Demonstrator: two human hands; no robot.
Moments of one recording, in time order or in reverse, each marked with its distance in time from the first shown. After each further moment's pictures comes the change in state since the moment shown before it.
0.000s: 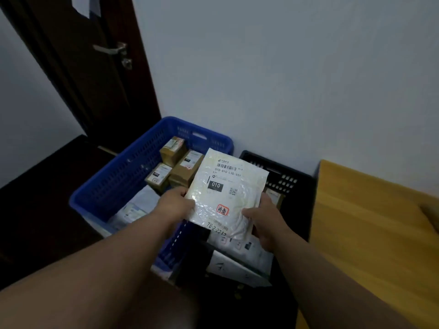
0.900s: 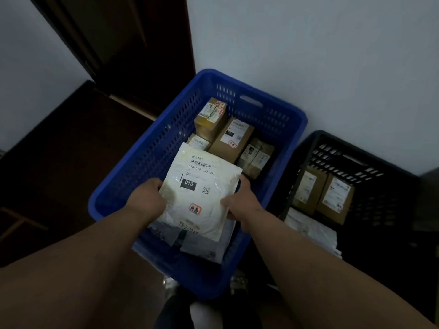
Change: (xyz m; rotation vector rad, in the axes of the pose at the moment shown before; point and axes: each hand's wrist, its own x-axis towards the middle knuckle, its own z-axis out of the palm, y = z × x) left_hand 0.250 -0.116 -0.174 0.646 0.054 -0.147; right_hand 0.203 0.035 0.242 -0.279 -0.150 0.310
